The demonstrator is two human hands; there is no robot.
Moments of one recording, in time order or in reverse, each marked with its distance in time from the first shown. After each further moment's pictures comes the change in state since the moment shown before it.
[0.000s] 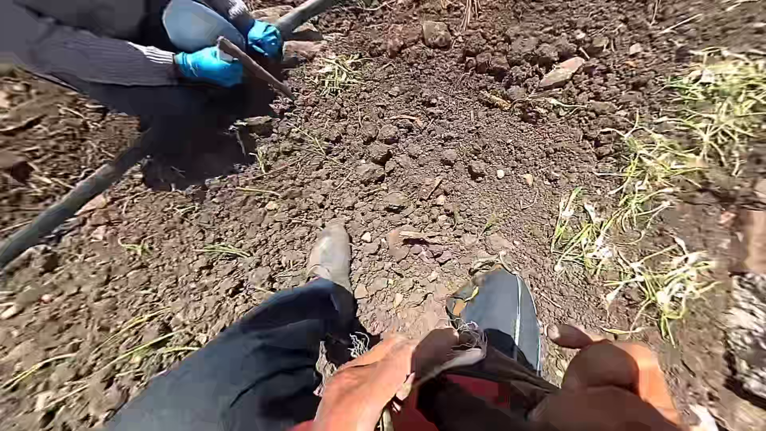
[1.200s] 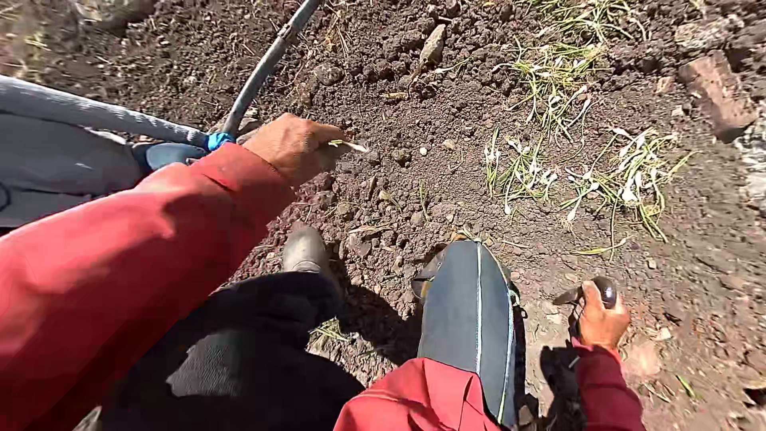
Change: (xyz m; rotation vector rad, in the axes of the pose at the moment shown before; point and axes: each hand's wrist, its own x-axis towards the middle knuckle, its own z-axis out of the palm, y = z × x) left_hand 0.230 0.053 0.082 1.328 -0.514 0.188; right_hand -0.331 0.227 -0.159 -0.291 1.267 0.852
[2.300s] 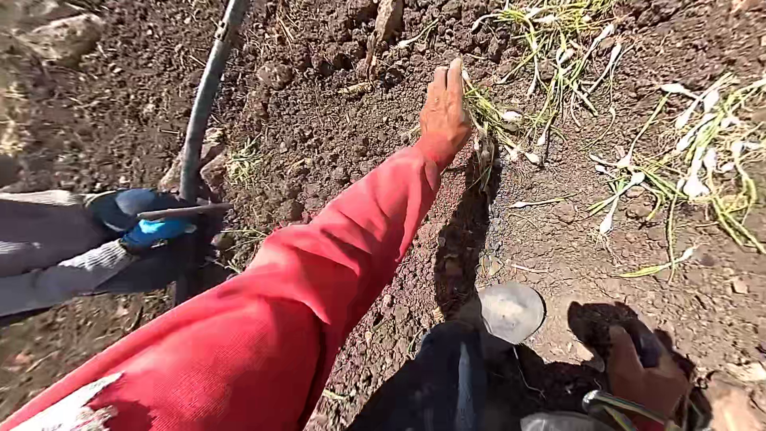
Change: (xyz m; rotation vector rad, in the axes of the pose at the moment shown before) left_hand 0.317 0.132 0.209 -0.242 0.294 -0.049; right_hand 0.003 0.029 0.029 -0.226 0.053 0.005
